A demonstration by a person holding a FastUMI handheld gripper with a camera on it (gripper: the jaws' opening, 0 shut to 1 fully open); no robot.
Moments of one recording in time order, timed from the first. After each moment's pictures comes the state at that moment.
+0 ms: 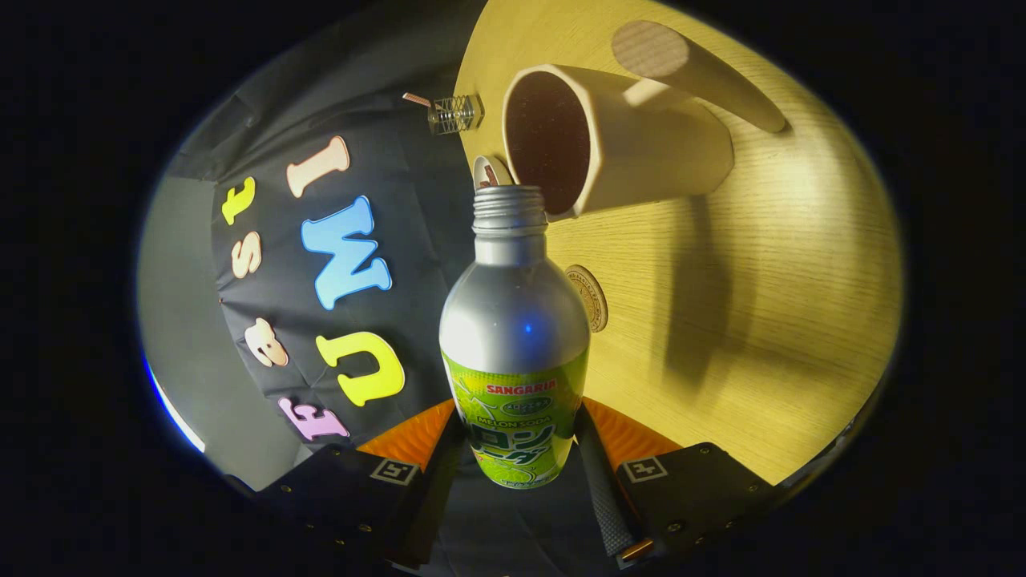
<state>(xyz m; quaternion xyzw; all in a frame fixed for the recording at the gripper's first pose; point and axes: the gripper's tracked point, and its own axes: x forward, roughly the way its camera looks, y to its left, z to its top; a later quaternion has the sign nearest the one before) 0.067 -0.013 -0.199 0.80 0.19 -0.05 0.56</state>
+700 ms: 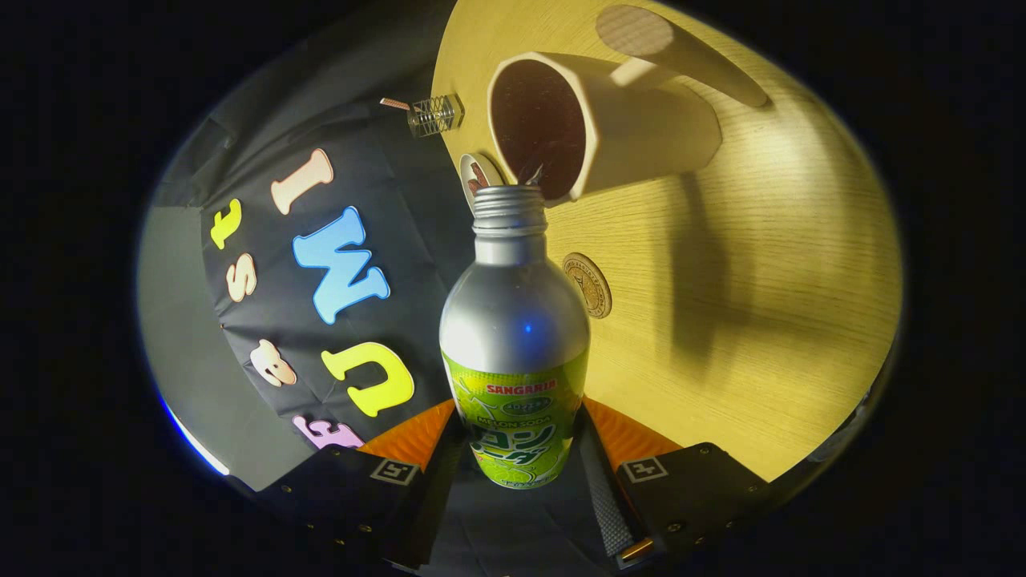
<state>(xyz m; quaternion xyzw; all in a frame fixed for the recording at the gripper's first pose) 0.073 -0.007 -0.190 0.83 0.20 -0.05 0.52</state>
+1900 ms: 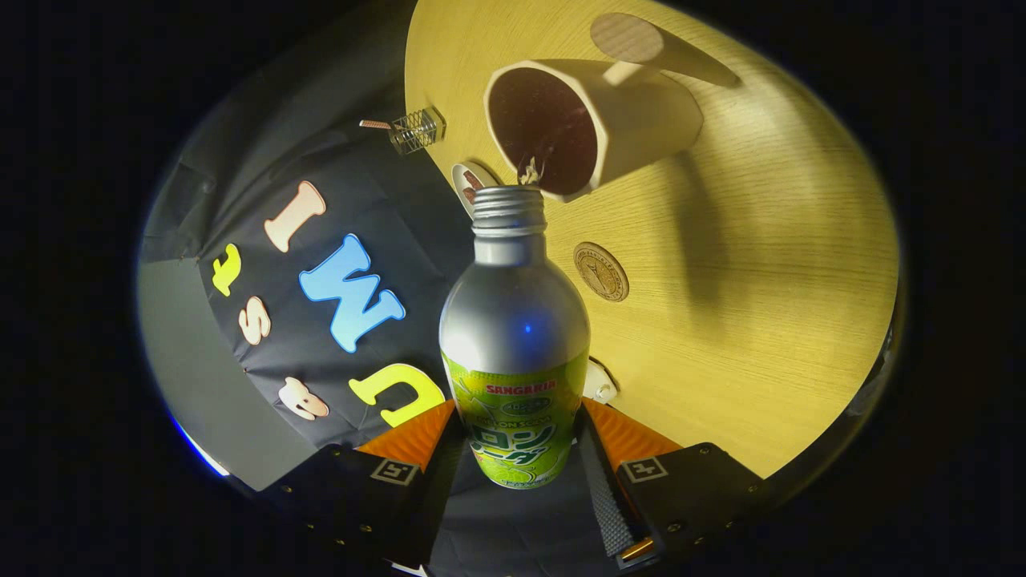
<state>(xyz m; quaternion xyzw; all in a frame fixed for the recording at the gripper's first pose) 0.081 -0.021 -0.158 0.87 0.18 -0.06 0.45</state>
